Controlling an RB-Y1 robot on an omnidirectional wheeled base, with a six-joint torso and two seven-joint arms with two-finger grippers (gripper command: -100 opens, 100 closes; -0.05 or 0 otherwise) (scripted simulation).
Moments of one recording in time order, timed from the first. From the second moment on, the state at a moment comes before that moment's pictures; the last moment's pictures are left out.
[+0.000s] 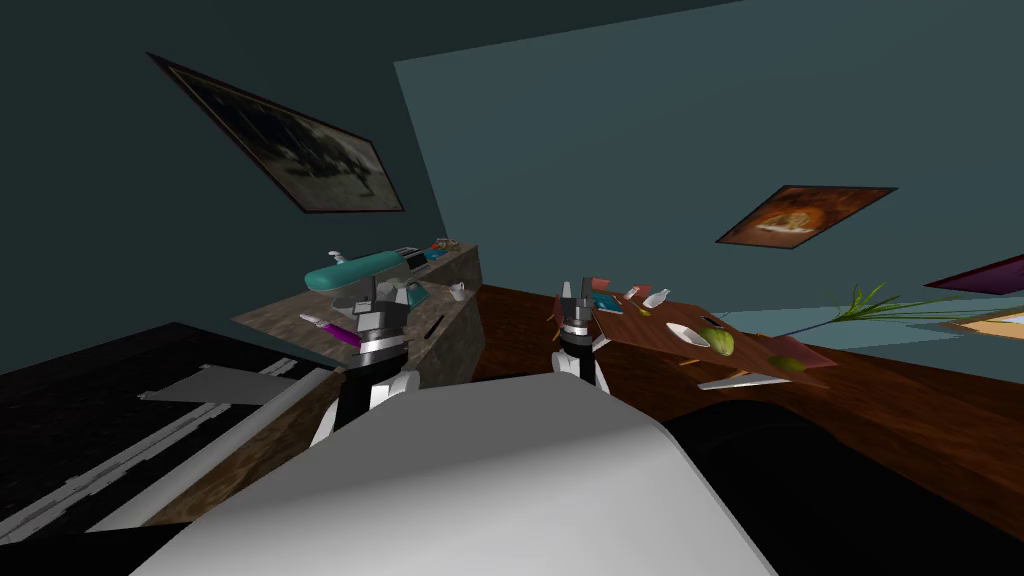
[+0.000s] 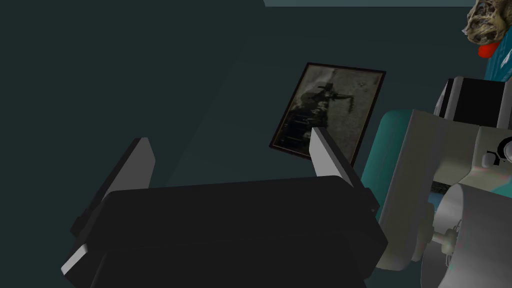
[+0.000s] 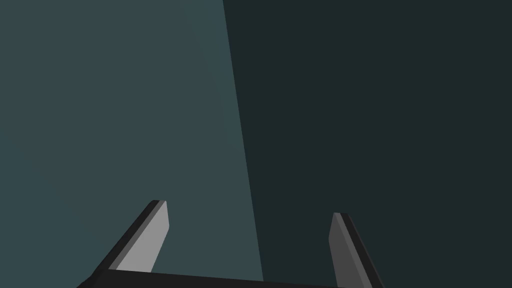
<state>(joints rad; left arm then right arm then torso) 0.55 -0.02 0.04 -2.37 -0.05 -0.36 0.04 0.48 0.01 0.04 -2.21 0.00 -0.64 -0.03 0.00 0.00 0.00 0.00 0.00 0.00</state>
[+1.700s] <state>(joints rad) 0.59 0.24 0.26 -2.38 0.17 0.01 0.30 0.48 0.01 0.04 -2.21 0.00 -0.64 -0.03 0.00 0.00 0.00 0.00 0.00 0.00</state>
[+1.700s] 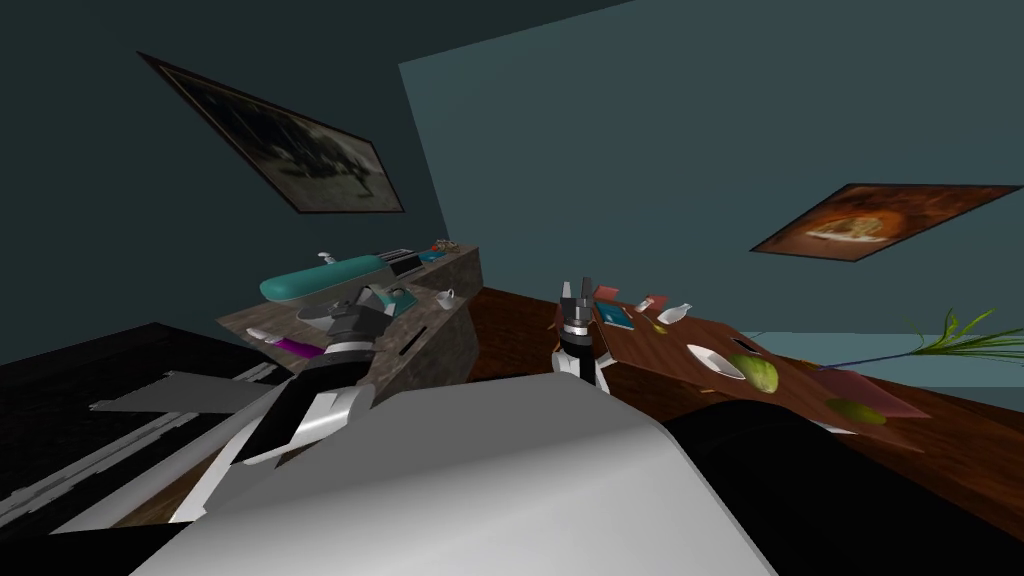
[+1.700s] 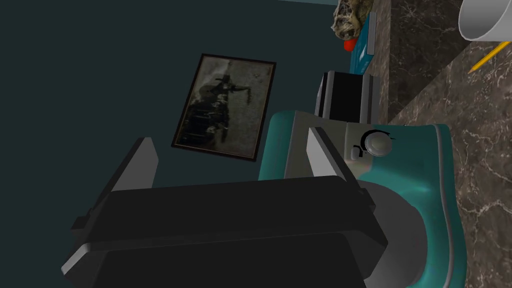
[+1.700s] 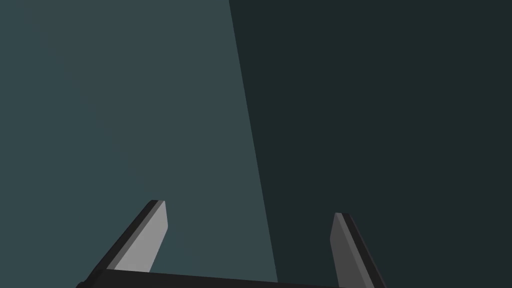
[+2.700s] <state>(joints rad) 0.61 0.32 0.39 -2.37 0.33 0.28 0.47 0.48 0.01 0.04 -2.21 0.00 -0.64 -0.03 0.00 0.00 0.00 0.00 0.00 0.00</state>
